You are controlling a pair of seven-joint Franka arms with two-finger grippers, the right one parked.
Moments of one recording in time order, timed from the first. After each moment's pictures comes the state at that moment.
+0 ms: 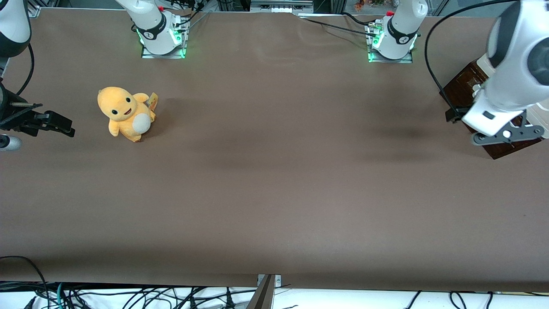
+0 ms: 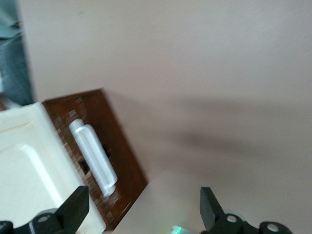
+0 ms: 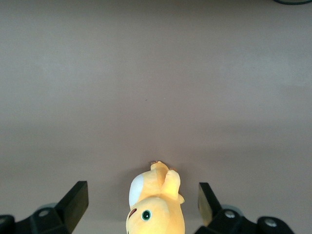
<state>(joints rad) -0.02 0.12 -0.15 -1.64 0.38 1.43 -0.28</state>
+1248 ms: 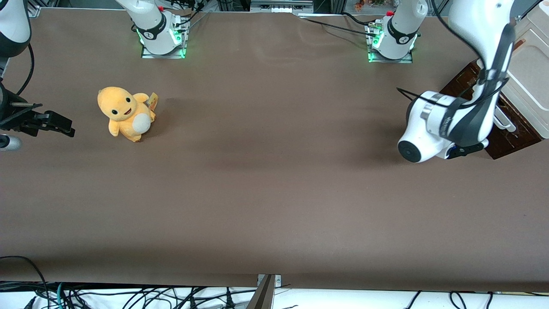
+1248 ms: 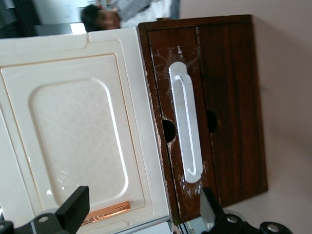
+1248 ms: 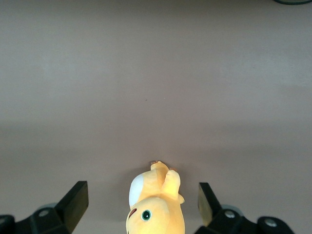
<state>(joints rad) -0.05 0.46 -0.18 -1.87 0.88 1.17 -0.87</state>
